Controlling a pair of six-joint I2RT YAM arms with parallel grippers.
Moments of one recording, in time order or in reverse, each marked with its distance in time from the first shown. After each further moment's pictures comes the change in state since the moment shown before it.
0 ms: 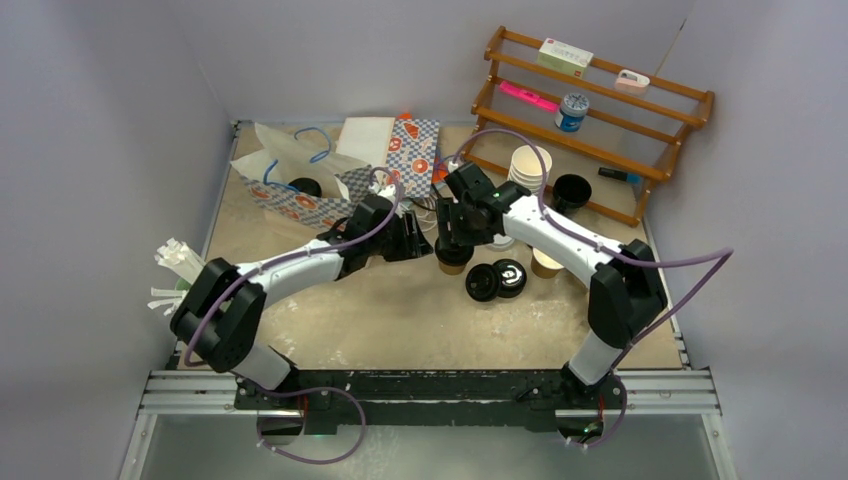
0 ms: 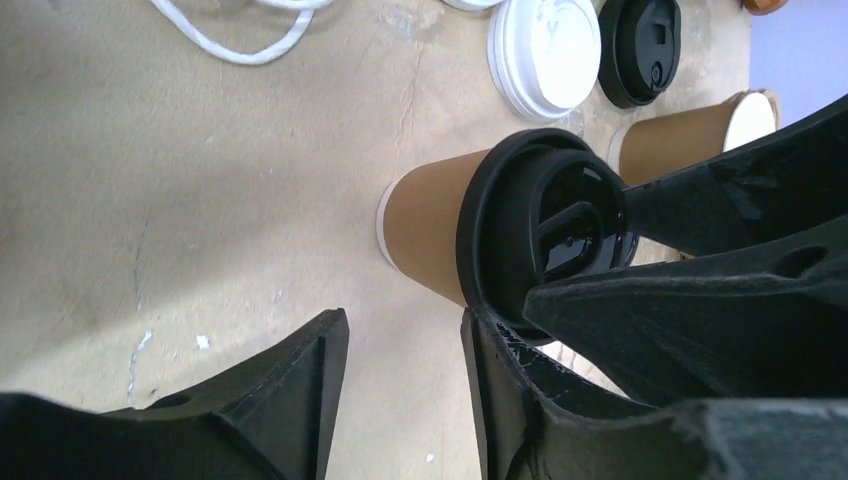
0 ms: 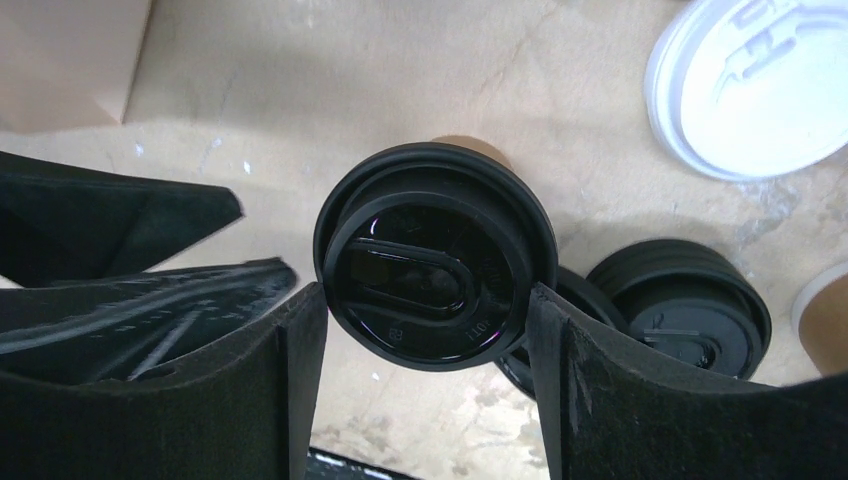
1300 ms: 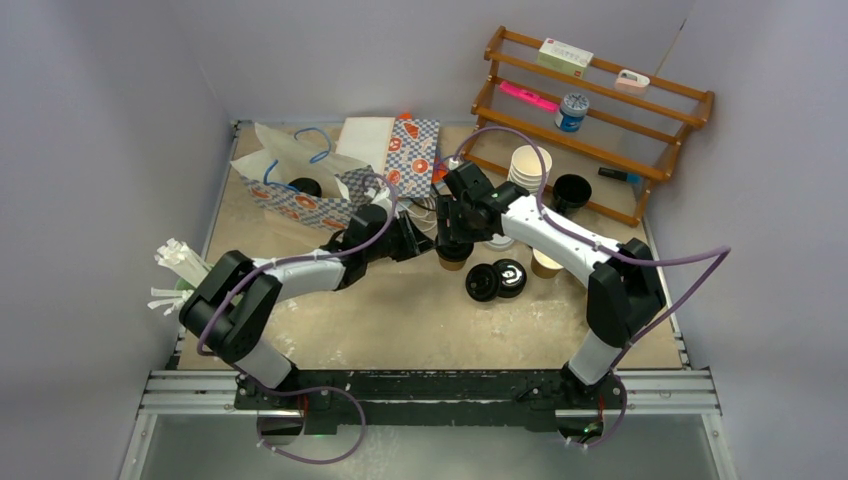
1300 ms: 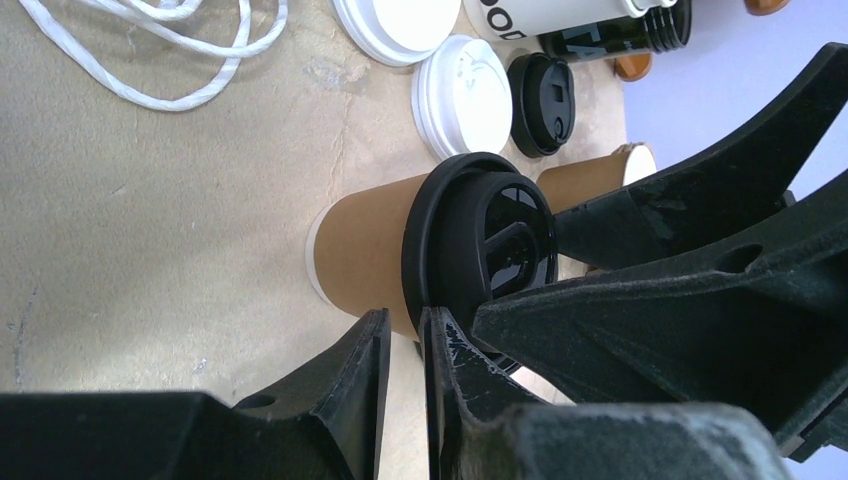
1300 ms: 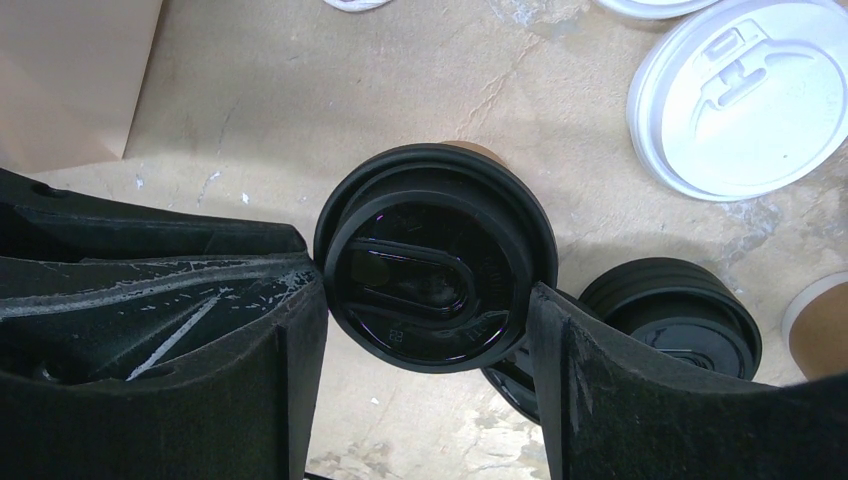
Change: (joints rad) left arm 0.010 0.037 -0.151 0.386 0.042 -0.159; right arm 0.005 0.002 -0.007 0.026 0.026 0.009
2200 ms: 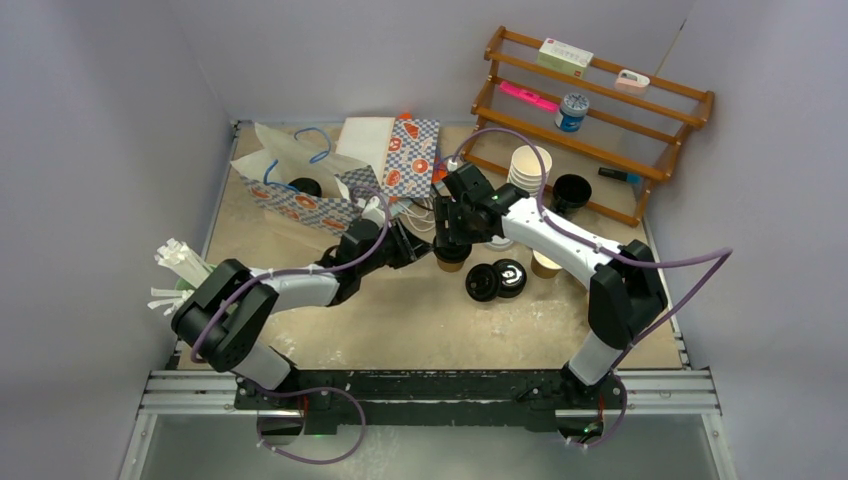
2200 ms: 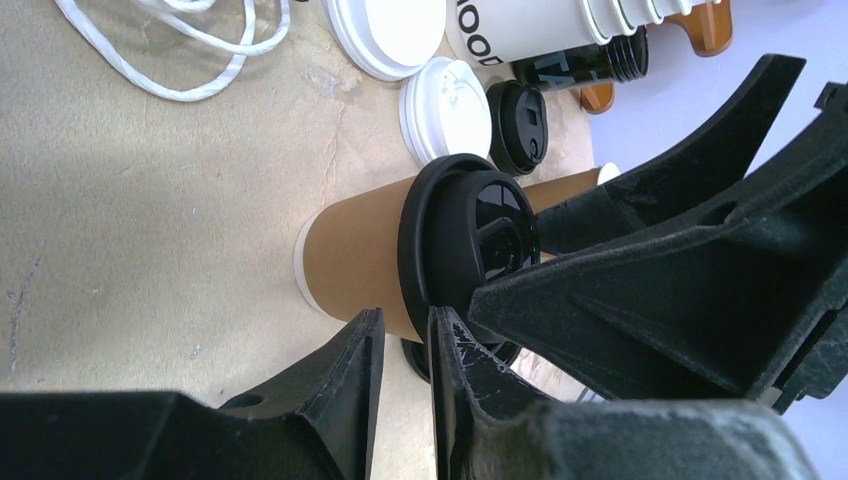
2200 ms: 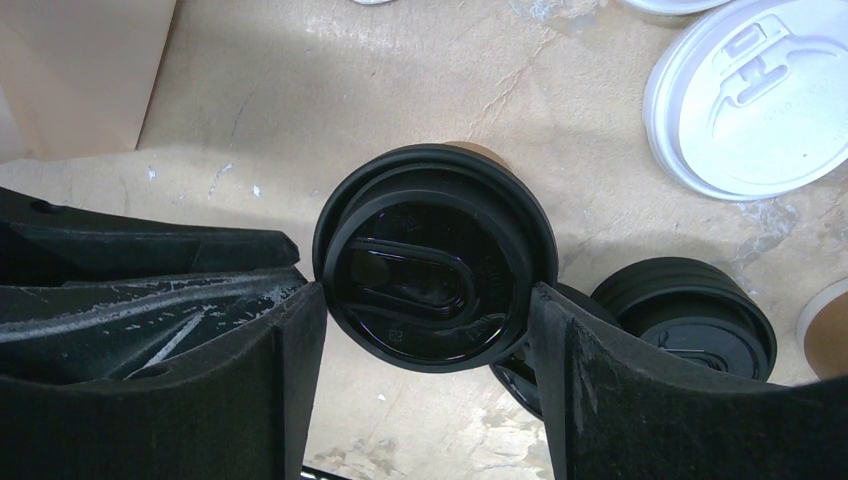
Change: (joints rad) left arm -0.019 -0.057 -0.123 0.154 -0.052 -0.065; right arm 0.003 -0.014 -0.013 0.014 -0.008 0.000
